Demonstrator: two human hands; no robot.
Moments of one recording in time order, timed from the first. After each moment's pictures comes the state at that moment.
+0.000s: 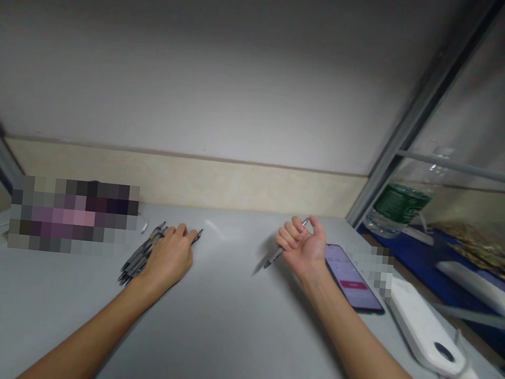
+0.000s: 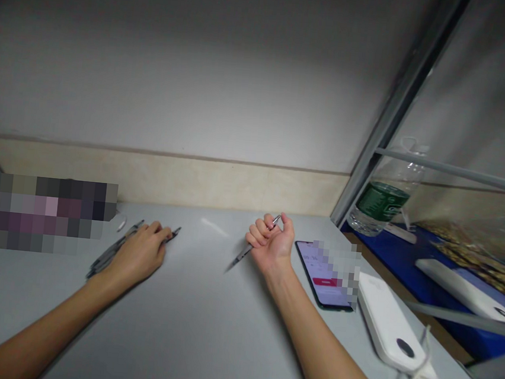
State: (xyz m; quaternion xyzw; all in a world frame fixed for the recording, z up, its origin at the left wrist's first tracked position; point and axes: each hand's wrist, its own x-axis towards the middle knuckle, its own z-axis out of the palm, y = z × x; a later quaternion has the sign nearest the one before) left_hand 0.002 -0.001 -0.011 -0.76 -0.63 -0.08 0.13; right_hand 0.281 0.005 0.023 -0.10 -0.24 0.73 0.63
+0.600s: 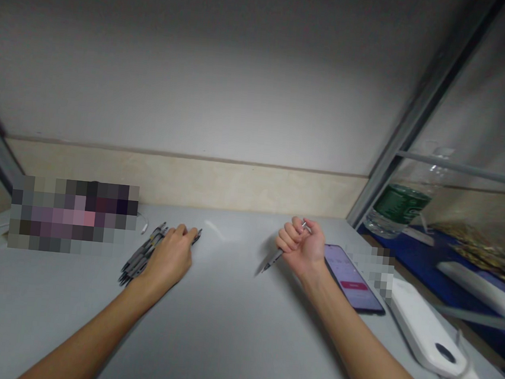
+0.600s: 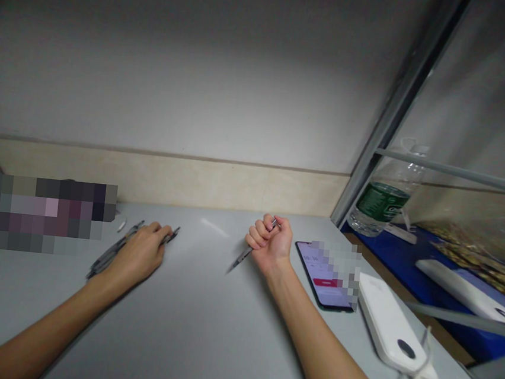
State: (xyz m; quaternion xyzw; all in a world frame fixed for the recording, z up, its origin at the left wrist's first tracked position) left_hand 0.001 0.002 -0.012 -0.77 -0.62 -0.11 0.11; right_hand 0.281 0.006 0.024 -0.10 -0.28 0.73 0.62
